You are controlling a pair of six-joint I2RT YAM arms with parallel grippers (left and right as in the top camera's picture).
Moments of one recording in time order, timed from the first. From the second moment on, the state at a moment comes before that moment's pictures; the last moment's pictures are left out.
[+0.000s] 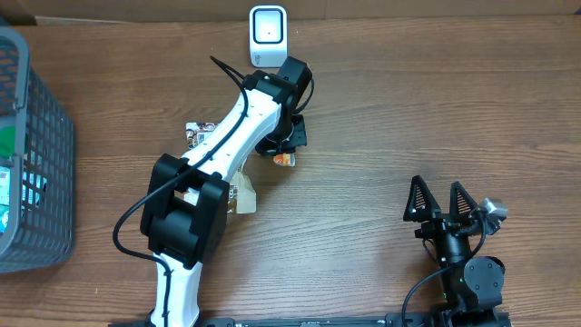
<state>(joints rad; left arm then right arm) -0.48 2.13 1.75 -1.10 0.05 -0.61 0.13 0.01 0.02 -0.02 0.07 0.55</state>
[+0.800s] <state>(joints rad) -0.45 2.10 2.73 -1.68 -0.08 -0.39 0.13 0.01 0.02 -0.02 0.07 0.55</state>
